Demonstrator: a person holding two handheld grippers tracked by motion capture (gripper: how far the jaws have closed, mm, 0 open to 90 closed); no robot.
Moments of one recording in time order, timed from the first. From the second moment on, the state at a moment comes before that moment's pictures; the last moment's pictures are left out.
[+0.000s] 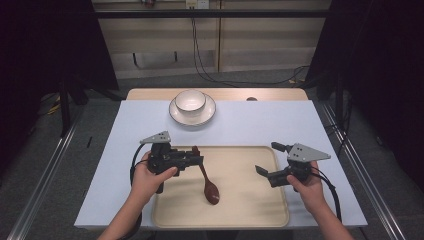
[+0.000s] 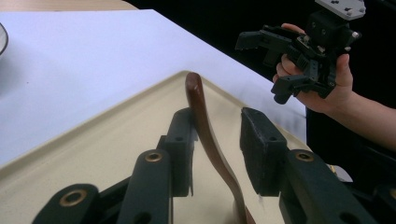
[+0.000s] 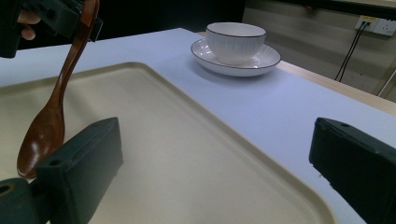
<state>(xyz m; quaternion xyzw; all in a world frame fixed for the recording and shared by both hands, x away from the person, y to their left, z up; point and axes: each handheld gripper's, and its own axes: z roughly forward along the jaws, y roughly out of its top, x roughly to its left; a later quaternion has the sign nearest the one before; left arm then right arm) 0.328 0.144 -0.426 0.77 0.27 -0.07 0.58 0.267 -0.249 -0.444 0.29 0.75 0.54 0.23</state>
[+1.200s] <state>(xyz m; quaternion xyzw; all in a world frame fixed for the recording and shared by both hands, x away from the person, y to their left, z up) 0.350 0.148 -0.427 0.77 0.27 0.04 0.58 0.266 -0.247 -0.444 0.29 0.76 0.54 0.23</state>
